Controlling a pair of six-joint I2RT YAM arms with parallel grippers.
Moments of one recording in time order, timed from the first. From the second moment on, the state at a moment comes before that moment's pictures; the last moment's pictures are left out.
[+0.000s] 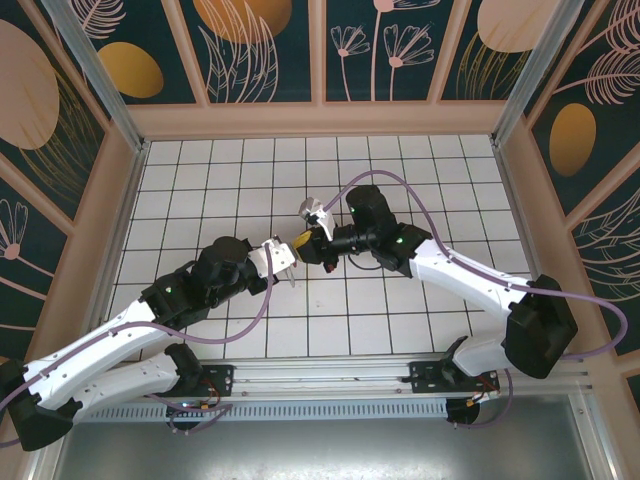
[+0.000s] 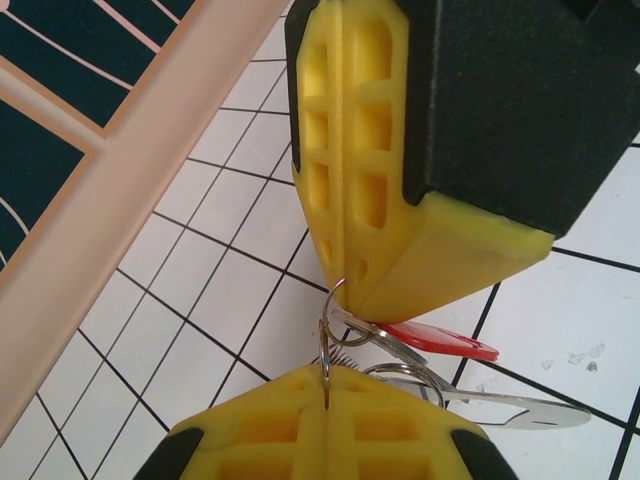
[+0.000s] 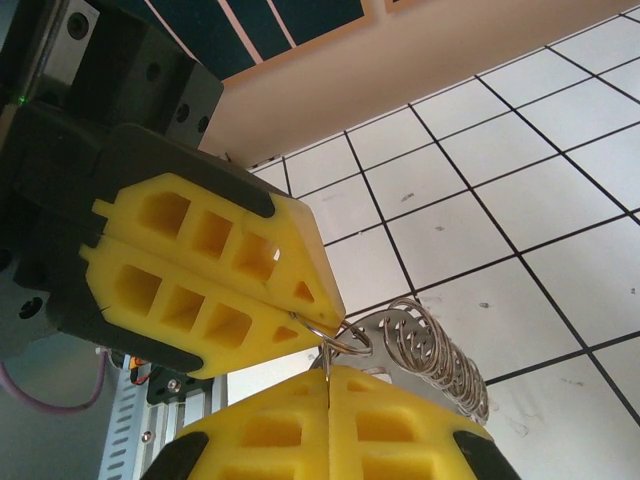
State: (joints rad) left arm -0.91 0.86 0.80 -0.44 -0.19 0.44; right arm 0.81 1.38 1.01 -0.08 -0.71 0.02
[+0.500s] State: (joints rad) left arm -0.91 0.86 0.80 -0.44 -0.19 0.44; right arm 0.80 1.38 1.01 -0.08 -0.71 0.02
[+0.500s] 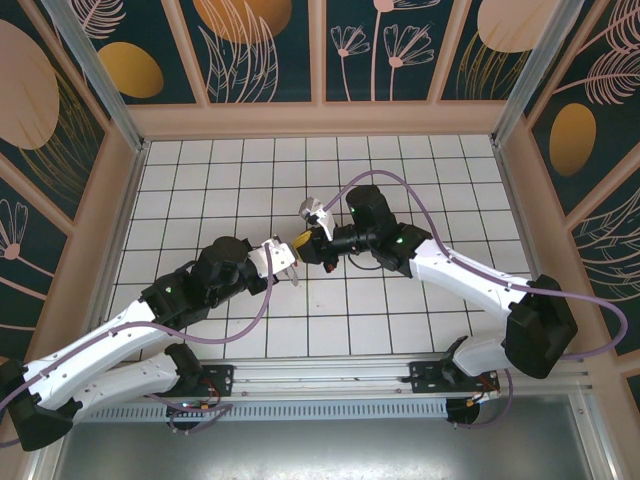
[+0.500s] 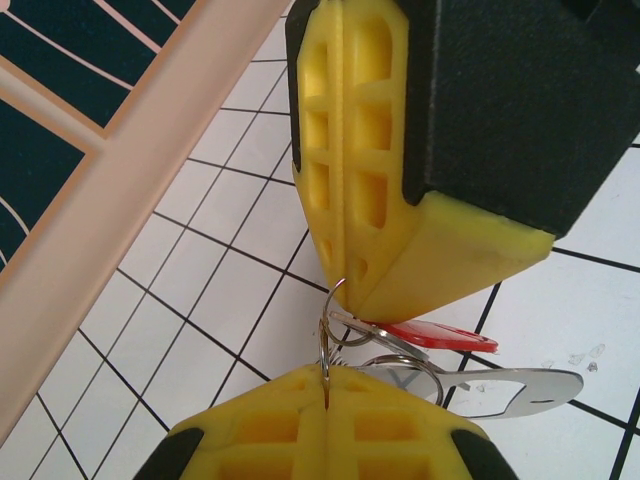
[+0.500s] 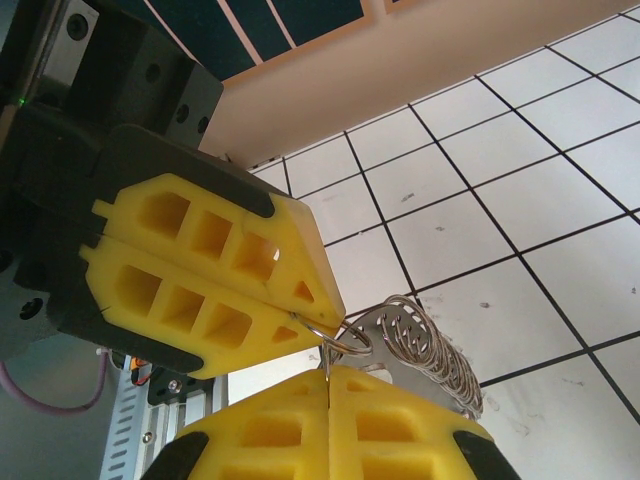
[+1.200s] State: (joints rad) left arm -0.91 0.86 0.80 -0.44 -0.19 0.44; right arm 0.78 1.42 1.03 -0.08 -0.72 0.06
